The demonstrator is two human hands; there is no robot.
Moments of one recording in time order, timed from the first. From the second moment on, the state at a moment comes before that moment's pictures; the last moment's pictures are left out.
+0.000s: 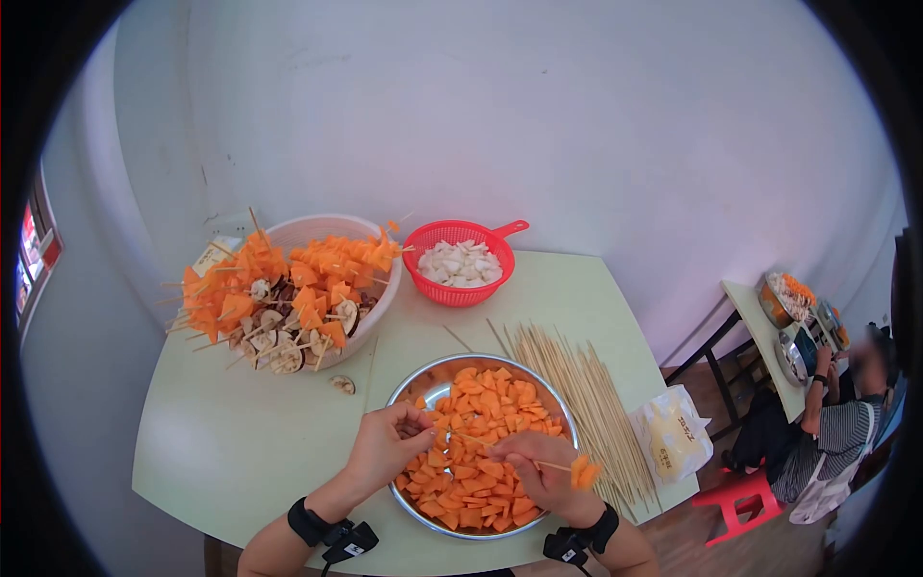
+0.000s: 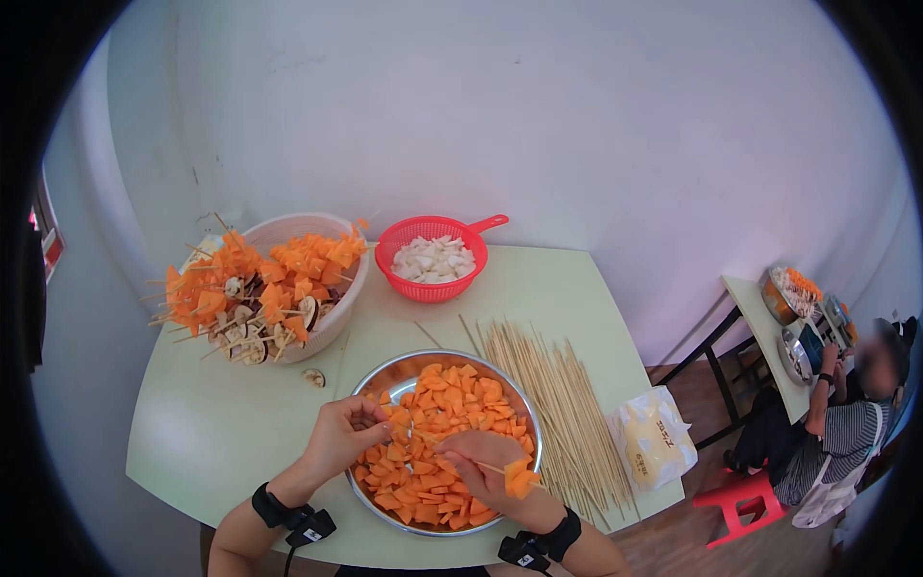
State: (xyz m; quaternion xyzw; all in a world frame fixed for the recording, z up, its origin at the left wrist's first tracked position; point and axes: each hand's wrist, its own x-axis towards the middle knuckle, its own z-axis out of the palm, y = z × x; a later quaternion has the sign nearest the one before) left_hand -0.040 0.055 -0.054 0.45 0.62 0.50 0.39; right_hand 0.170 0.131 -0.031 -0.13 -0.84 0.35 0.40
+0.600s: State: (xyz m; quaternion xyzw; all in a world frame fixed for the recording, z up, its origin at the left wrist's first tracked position) left_hand -0.014 0.046 -0.031 0.51 0.59 0.51 0.35; right_hand 0.164 0.130 -0.036 -0.14 -0.84 0.38 0.37
